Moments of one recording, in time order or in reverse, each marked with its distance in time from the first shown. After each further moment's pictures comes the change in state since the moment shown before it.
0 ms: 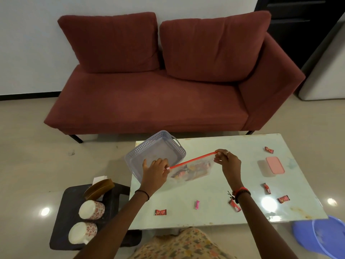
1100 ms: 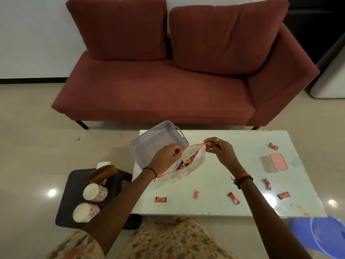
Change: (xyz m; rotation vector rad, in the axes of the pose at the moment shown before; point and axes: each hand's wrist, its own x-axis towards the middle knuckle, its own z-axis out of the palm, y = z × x) left_hand 0.023 0.028 -0.017 -0.401 -0.145 0.010; right_hand 0.004 -0.021 0.009 -0.081 -0.374 -0.171
